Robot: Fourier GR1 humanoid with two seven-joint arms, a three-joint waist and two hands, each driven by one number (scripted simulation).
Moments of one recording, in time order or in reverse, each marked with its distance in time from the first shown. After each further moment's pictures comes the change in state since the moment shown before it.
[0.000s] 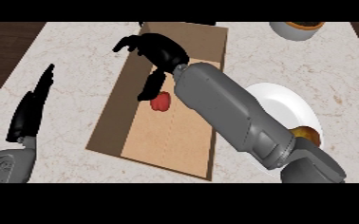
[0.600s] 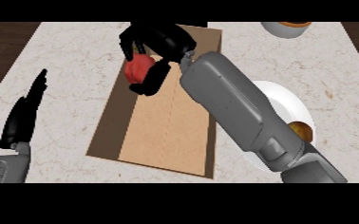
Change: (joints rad) left arm 0.038 0.015 0.016 -0.007 0.018 0.009 -0.002; right arm 0.041 -0.002 -0.241 -0.171 0.306 0.151 -0.081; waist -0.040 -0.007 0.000
